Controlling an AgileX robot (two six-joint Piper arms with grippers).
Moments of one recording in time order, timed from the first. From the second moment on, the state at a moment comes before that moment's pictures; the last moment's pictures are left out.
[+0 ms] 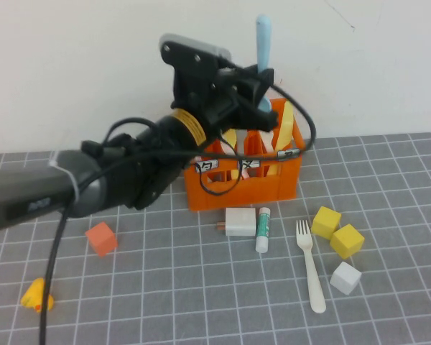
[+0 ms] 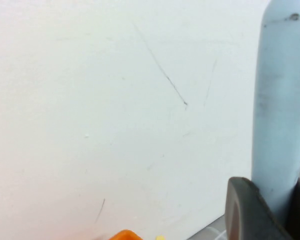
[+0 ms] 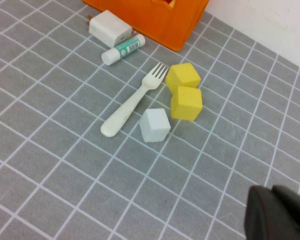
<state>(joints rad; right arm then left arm) 0.04 0.32 -0.33 0.43 0.75 -0.83 -0.48 1.93 -1.24 0.39 -0.70 -0.51</state>
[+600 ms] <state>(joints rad) 0.04 0.32 -0.33 0.43 0.75 -0.83 -0.48 2.11 -1.24 0.20 -0.93 -0.18</state>
